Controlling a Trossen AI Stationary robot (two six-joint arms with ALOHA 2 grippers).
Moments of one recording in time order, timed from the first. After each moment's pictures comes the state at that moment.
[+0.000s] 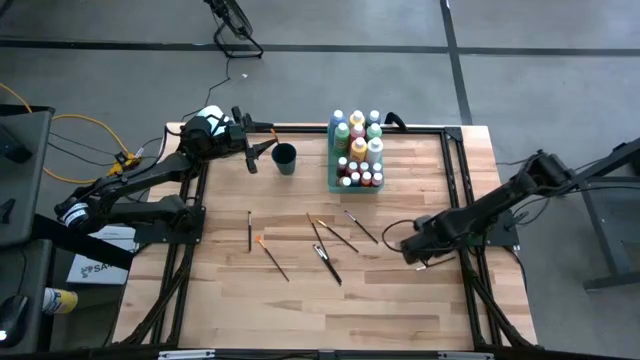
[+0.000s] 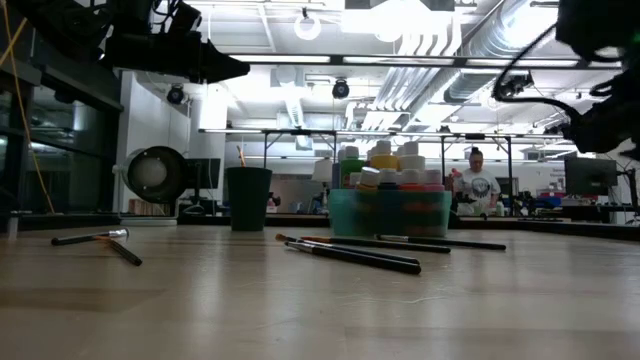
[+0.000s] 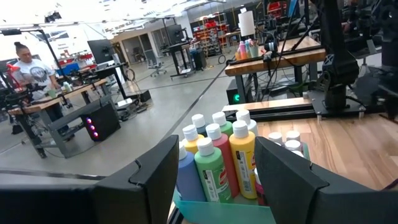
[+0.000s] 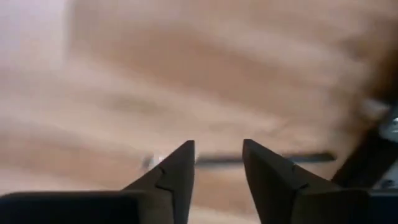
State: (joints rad) left arm 0.74 0.96 0.53 0.51 0.40 0.26; right arm 0.44 1.30 0.65 -0.93 -0.12 1.70
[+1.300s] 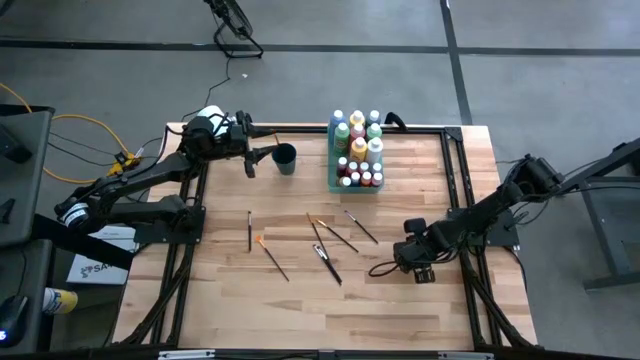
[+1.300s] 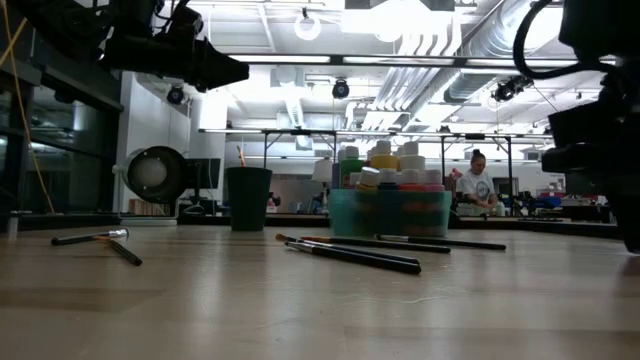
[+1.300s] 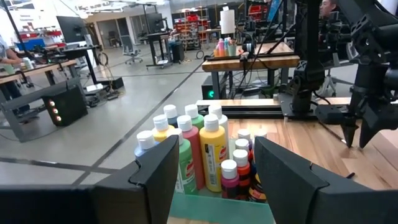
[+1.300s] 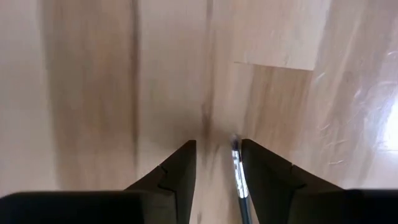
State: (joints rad) left arm 0.74 0.96 0.53 0.46 0.49 0.15; right arm 0.49 1.44 0.65 -0.69 0.06 0.41
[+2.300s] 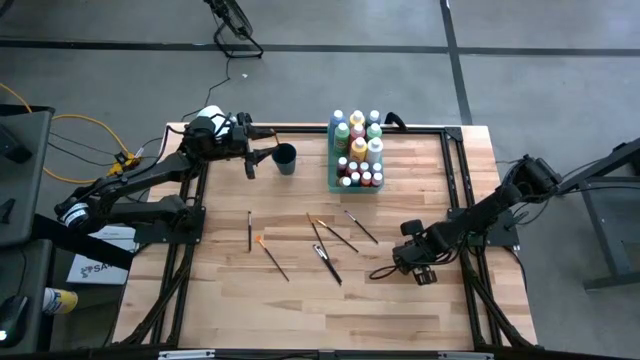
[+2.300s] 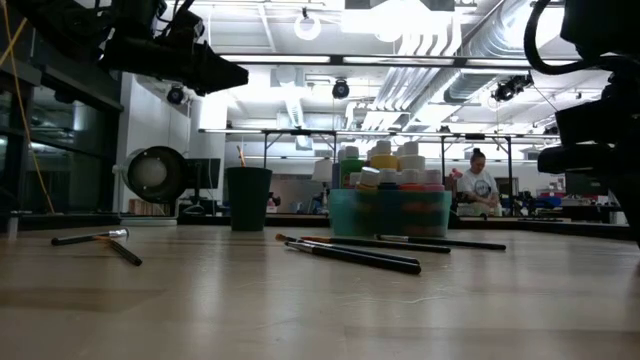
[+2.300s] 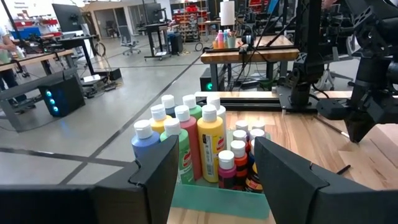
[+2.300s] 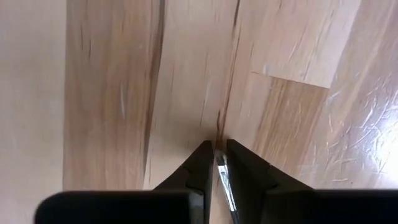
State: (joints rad) left arm 0.74 0.96 0.53 0.42 0.49 0.15; right arm 0.49 1.48 0.65 -0.64 0.06 0.32
